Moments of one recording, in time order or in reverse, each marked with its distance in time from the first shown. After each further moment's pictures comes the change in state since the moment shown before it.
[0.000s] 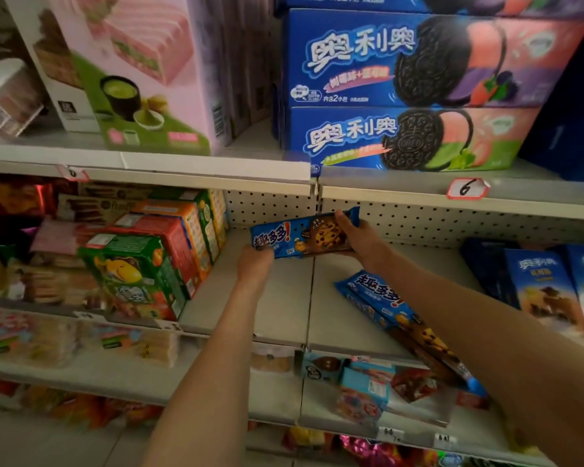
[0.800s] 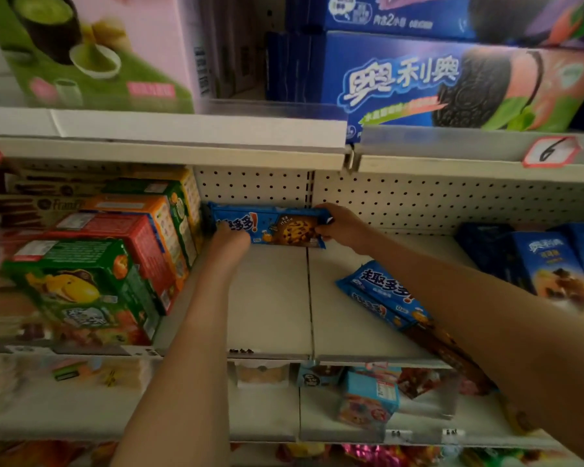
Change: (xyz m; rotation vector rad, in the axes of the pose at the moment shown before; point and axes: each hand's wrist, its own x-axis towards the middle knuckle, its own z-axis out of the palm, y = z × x) left_hand 0.075 -0.001 -0.007 0.175 -0.049 0.070; right_hand 0.046 0.011 0.011 -0.614 -0.076 -0.143
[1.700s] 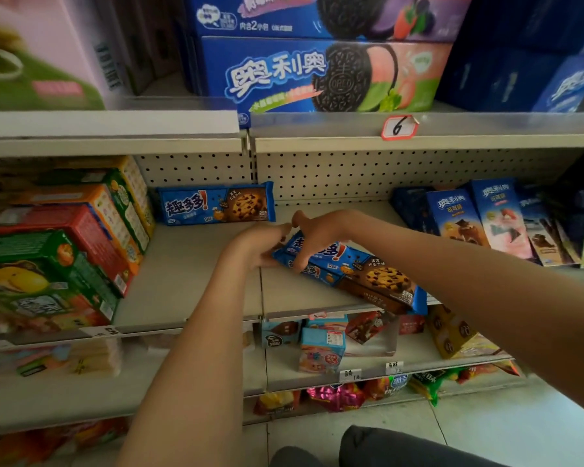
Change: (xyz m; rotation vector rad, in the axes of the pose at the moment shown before) left_hand -0.112 0.047 0.067 0.010 -0.613 -0.127; right_hand -0.101 -0.020 -0.036 -0.701 -0.462 0.288
